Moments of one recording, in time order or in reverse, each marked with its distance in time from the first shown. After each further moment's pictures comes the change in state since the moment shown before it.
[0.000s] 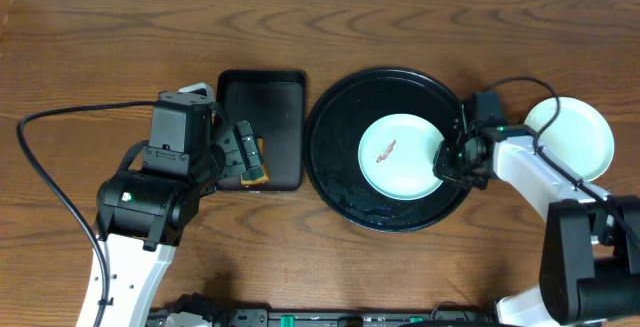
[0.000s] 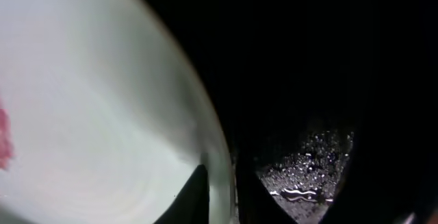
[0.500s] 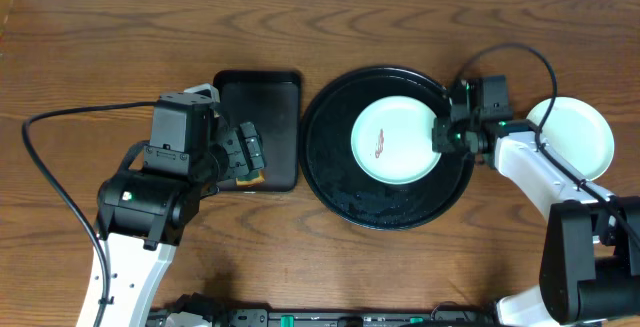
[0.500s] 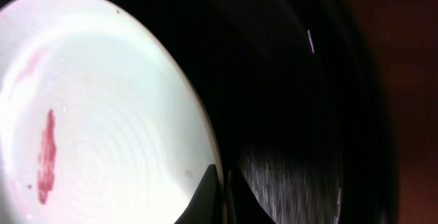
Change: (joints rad) left arm 0.000 0.004 0.000 -0.003 0.057 0.000; right arm -0.002 -0.003 0.050 0.270 0.000 -0.402
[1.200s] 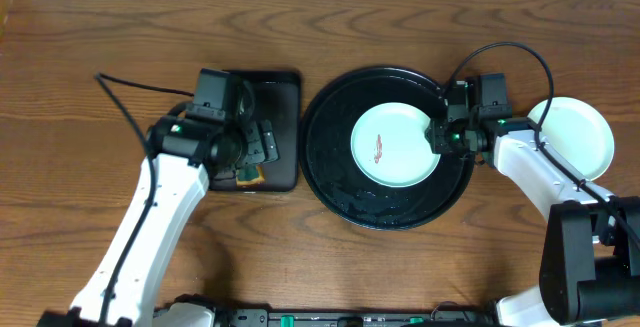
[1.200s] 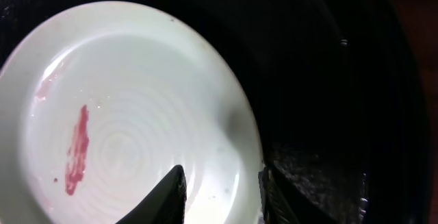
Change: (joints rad) left arm 0.000 0.302 -0.012 0.012 0.018 0.000; right arm 0.008 0.001 0.010 -0.043 -0.034 0.009
